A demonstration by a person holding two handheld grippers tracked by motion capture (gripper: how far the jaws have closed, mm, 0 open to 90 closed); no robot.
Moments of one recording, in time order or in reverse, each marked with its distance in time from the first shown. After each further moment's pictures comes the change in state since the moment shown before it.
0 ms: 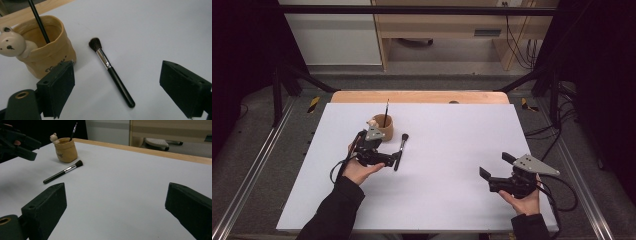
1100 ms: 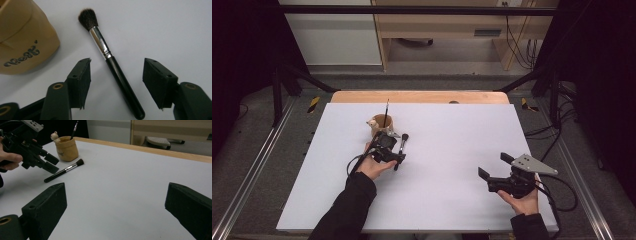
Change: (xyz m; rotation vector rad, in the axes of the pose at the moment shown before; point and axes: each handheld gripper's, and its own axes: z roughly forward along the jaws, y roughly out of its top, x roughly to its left) left arm -0.004 0.001 0.059 0.216 0.009 -0.022; right arm 0.001 -0.001 0.003 0.011 0.008 0.004
